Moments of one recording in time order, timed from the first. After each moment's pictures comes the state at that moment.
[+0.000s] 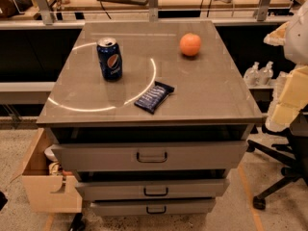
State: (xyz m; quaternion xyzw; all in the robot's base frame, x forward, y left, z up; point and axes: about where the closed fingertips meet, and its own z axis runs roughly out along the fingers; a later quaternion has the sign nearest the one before) arm 0.438 -0.214 0.985 -0.60 0.78 -0.05 0.17
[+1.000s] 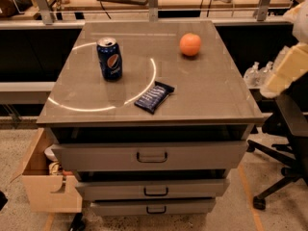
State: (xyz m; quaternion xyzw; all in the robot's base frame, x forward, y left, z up) arm 0.510 -0.255 0.997 -0.52 0.81 -0.08 0.26
